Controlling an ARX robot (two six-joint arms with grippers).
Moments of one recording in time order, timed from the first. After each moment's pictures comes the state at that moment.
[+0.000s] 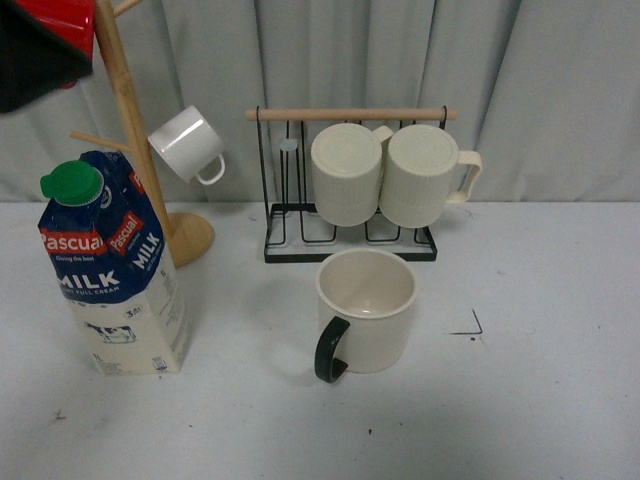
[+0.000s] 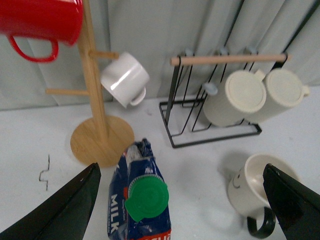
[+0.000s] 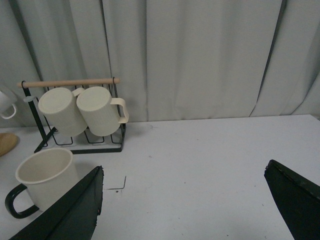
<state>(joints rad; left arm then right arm) -0.10 1.23 0.65 0.27 0.14 -0.07 0.00 0.00 0.01 0.00 0.00 0.00</state>
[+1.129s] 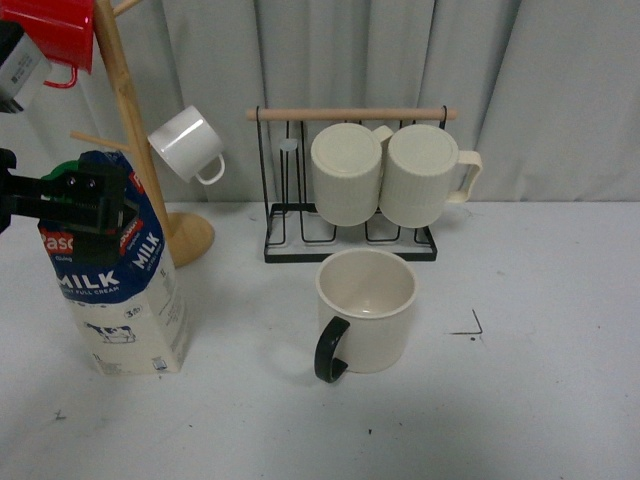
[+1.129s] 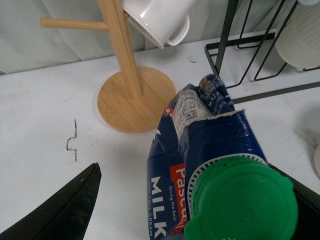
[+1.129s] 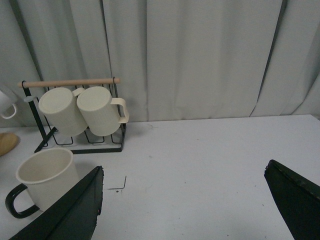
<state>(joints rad) -0.09 1.59 0.69 0.40 0.00 0.09 0.00 0.00 0.01 0.00 0.00 0.00</state>
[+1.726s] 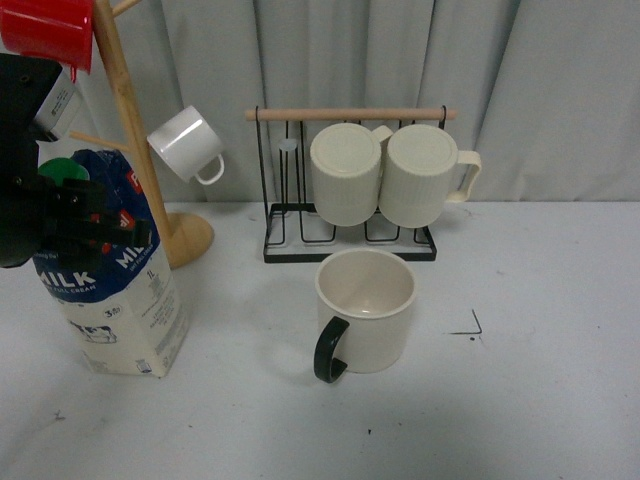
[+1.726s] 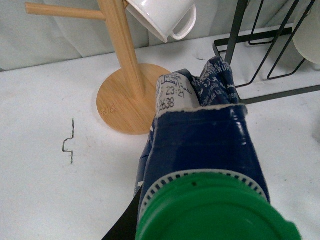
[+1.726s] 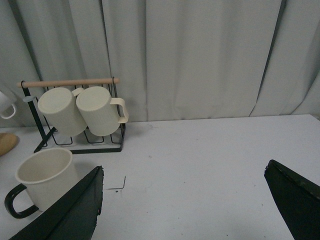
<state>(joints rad) -0.11 1.69 0.70 0.50 -0.06 0.08 0.00 0.00 0.01 0.00 0.00 0.00</state>
